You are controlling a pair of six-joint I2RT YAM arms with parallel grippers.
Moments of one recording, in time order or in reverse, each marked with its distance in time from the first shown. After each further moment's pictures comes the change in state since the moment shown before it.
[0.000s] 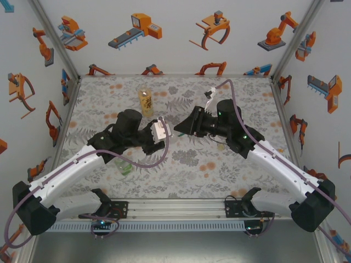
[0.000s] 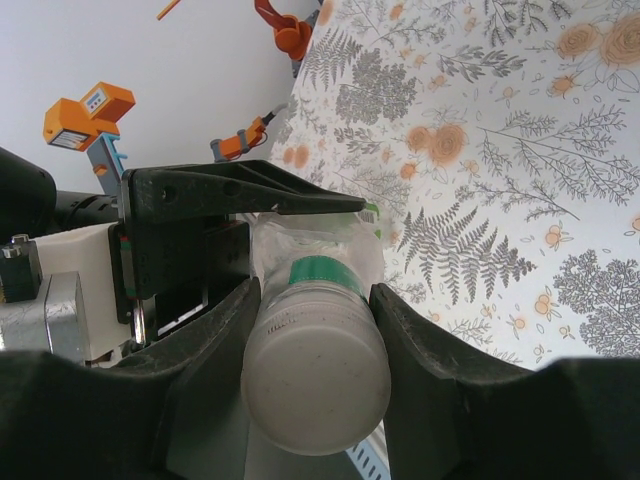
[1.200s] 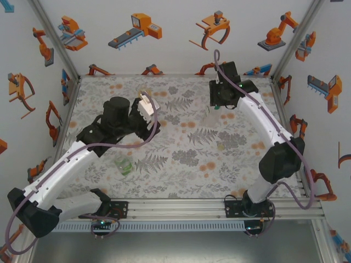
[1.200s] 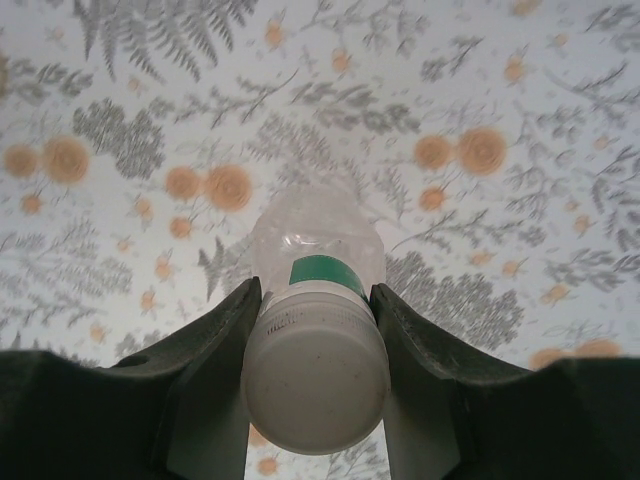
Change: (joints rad) left arm 0.113 -0.004 0.142 -0.016 -0.154 -0.250; right arm -0.311 0.560 0.681 -0.655 0.518 -0.632
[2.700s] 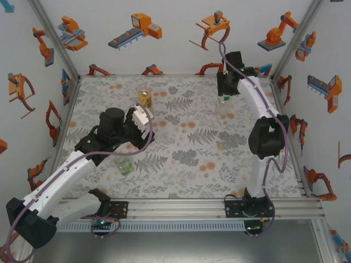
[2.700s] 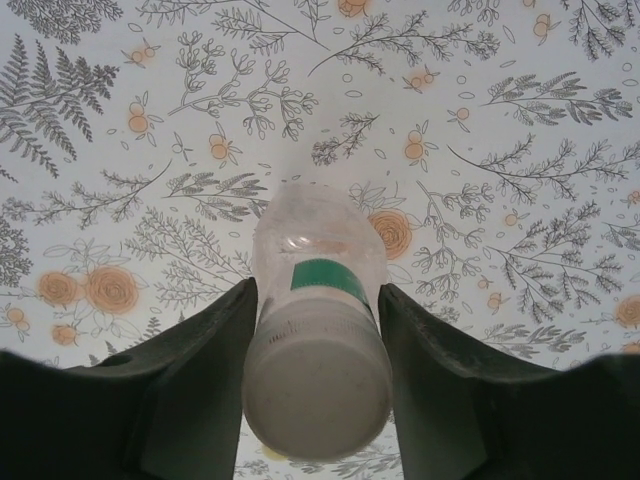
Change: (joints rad) left arm 0.052 -0.105 -0.203 0.063 0.039 0.023; right arm -0.159 0.330 0.283 -0.042 -0.021 -0.127
